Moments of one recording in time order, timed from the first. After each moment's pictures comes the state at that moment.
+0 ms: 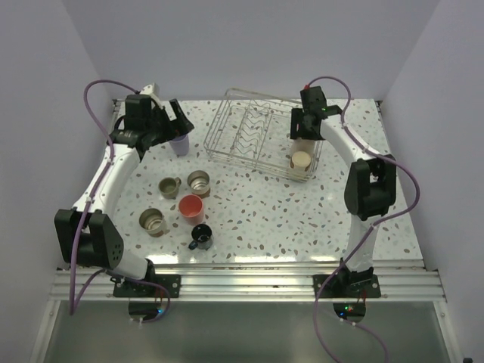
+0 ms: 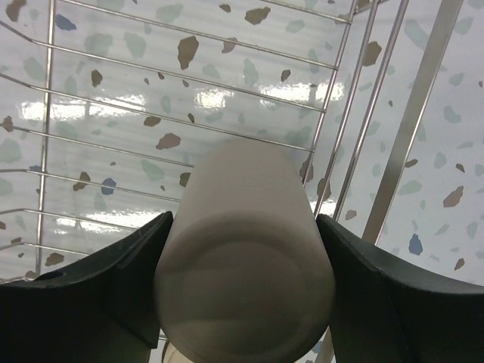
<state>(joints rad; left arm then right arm) -0.10 1.49 1.34 -0.44 0.17 -0.48 0.24 2.00 1.78 -0.71 0.22 0.24</state>
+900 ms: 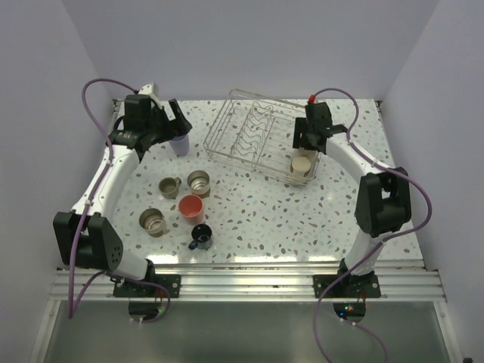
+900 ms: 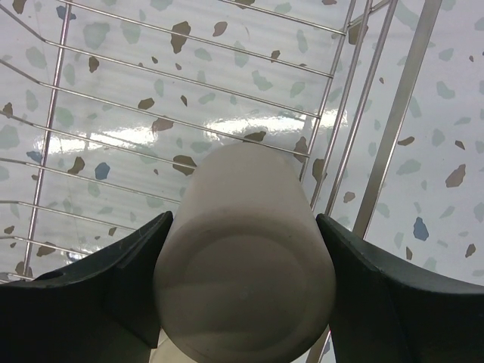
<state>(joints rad) -0.11 1.47 1.34 -0.44 0.13 -0.45 0.25 1.81 1.42 -0.45 0.24 0.26</state>
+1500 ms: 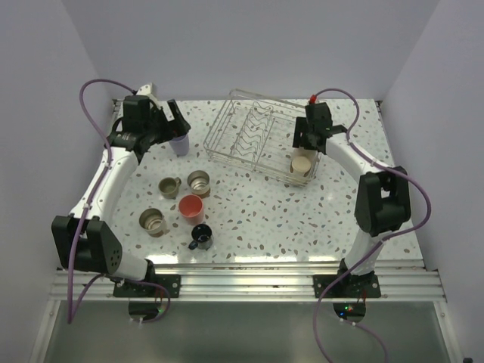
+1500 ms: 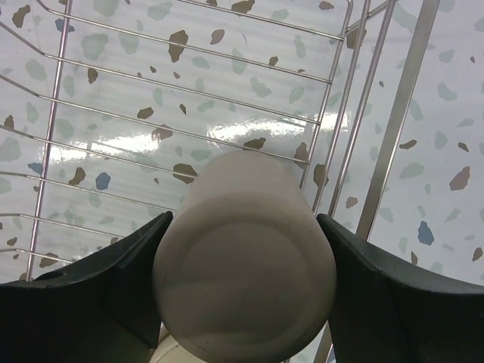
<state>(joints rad) -0.11 1.45 1.33 -0.45 0.11 -0.44 0.26 1.81 1.41 -0.42 0.25 0.29</state>
